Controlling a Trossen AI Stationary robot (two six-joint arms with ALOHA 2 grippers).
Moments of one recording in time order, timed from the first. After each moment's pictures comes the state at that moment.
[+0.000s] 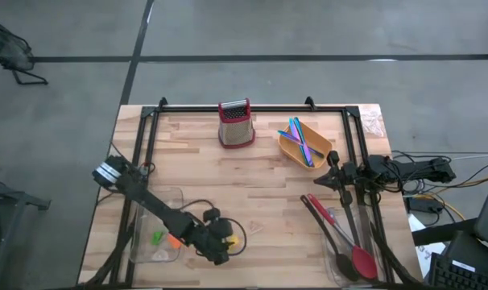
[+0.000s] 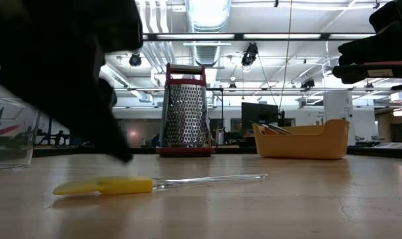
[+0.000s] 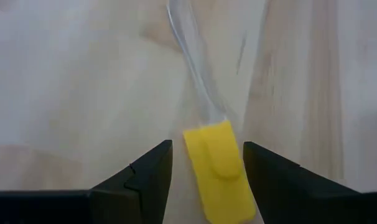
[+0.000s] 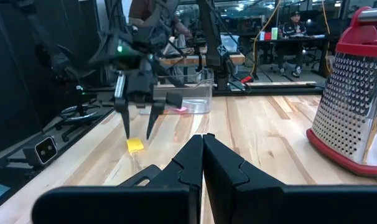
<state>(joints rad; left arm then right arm) -0.62 1.82 1.02 -0.11 -0.39 -0.82 0.12 0.02 0.03 -0.03 -0.04 0.10</state>
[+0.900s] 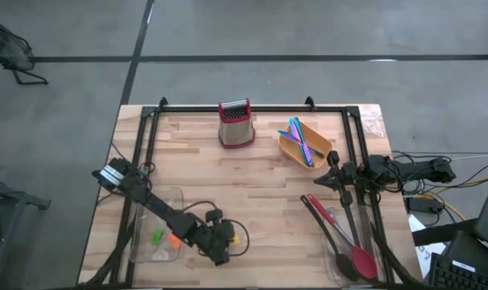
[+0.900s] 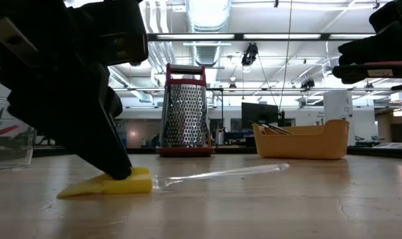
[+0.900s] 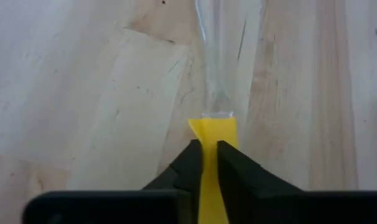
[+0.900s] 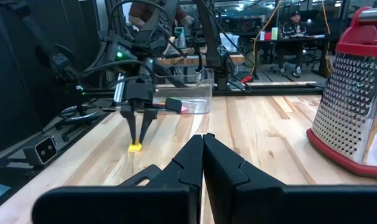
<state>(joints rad) -0.61 1.91 1.03 -0.12 -0.33 -0.78 0.12 0.02 0.03 -0.03 -0.04 0.10</state>
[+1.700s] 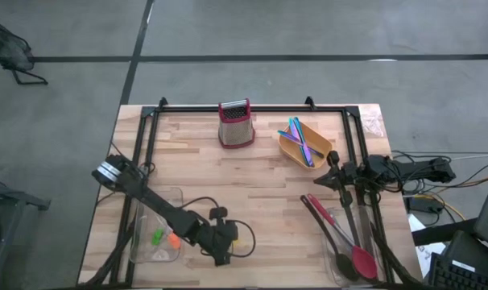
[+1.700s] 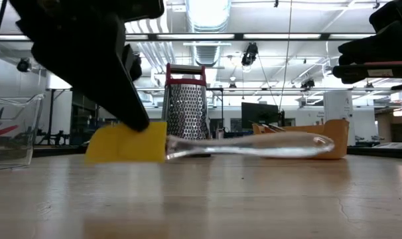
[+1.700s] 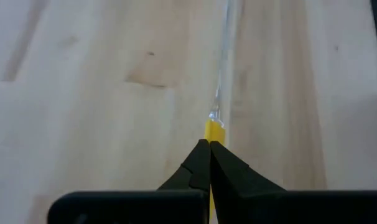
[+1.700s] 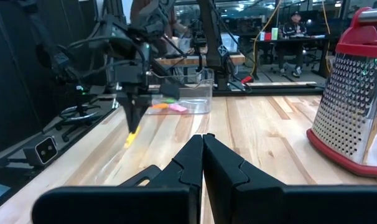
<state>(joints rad) -0.59 1.82 1.14 -0.25 -0.34 -0.62 0.12 0.02 0.03 -0.03 -0.04 0.10</state>
